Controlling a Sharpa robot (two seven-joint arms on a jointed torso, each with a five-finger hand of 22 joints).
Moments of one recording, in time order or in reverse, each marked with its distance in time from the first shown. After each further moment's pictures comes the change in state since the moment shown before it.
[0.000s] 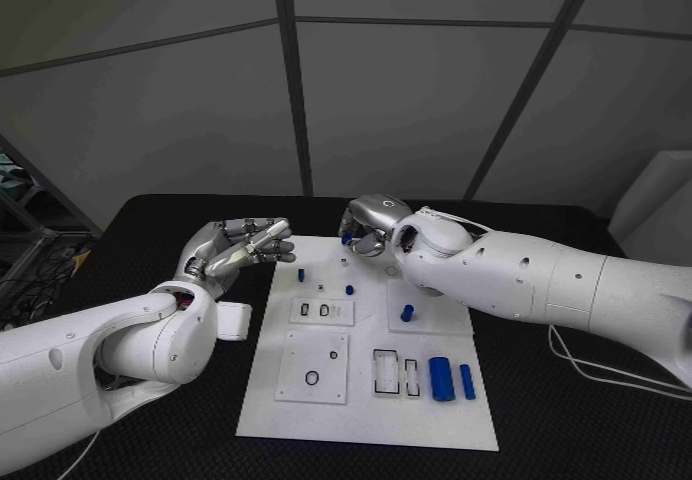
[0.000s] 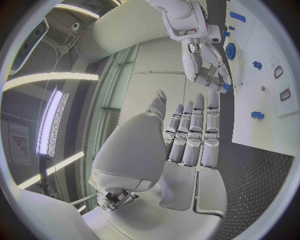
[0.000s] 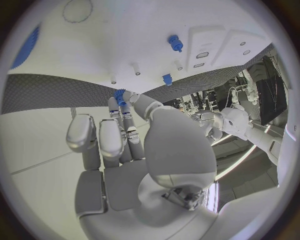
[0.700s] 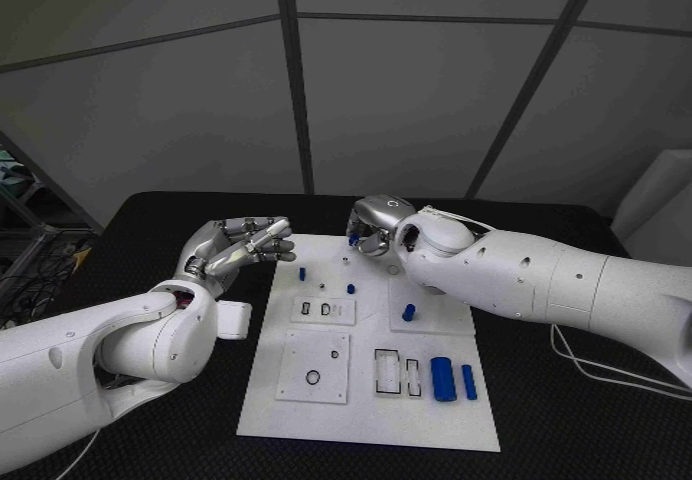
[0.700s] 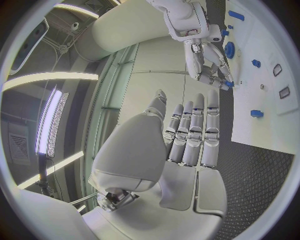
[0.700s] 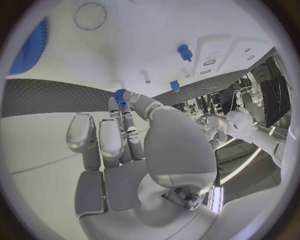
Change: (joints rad) left arm 0.002 -0.003 0.000 0.001 0.000 0.000 0.000; left_hand 0.000 0.000 -0.003 -0.003 0.000 0.000 0.000 -0.005 0.000 0.000 0.000 -0.004 0.000 0.000 0.000 -0.004 0.001 0.000 0.000 0.000 0.000 0.000; right arm 0.000 -0.002 0.000 -0.016 -0.020 0.031 -0.049; right_hand 0.000 0.000 0.001 0.002 -0.006 -0.001 -0.001 -0.003 -0.001 0.000 0.000 -0.006 0.000 0.000 0.000 0.000 0.002 0.000 0.000 0.000 0.004 0.002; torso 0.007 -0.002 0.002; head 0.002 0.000
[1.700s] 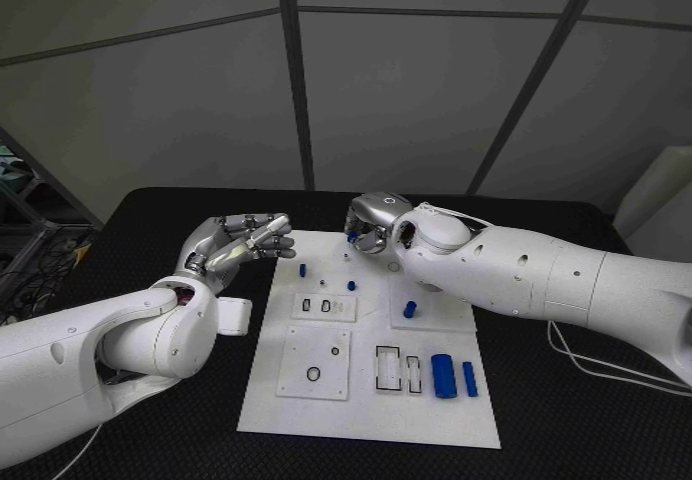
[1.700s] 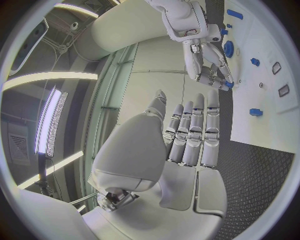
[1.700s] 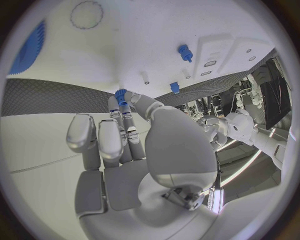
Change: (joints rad) left arm 0.000 0.001 0.000 -0.005 0.000 0.000 -0.001; left_hand -0.004 0.004 0.000 0.000 0.000 -0.004 0.004 0.000 0.000 0.000 0.000 0.000 0.000 0.000 0.000 0.000 0.001 0.000 0.000 0.000 0.004 0.001; right arm 0.003 0.013 0.001 0.004 -0.018 0.018 -0.017; right_hand -0.012 -0.012 0.000 0.003 0.002 -0.001 0.000 0.000 0.000 0.012 -0.012 -0.007 0.000 0.000 0.000 0.005 0.000 0.000 0.000 0.000 0.000 0.000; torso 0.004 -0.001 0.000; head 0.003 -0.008
